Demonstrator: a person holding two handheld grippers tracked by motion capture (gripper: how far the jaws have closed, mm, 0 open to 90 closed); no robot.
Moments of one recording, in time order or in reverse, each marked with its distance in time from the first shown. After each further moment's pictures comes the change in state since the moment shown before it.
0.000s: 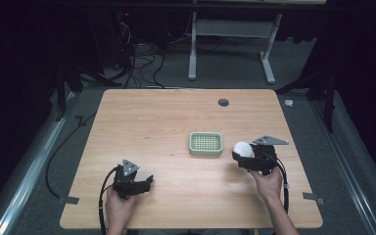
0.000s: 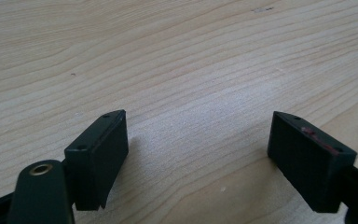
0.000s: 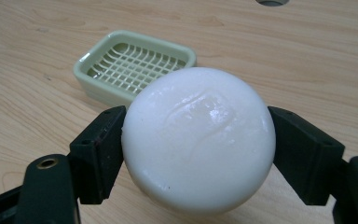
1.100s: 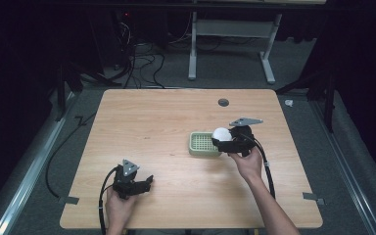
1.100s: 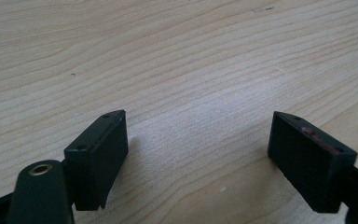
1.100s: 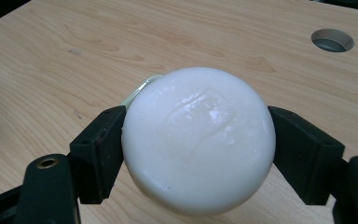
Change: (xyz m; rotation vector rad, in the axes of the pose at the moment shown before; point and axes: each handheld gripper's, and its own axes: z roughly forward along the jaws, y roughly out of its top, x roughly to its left) left arm 0.000 0.000 0.000 -0.001 0.000 0.001; right arm 0.030 0.057 0.045 0.032 0.080 -0.071
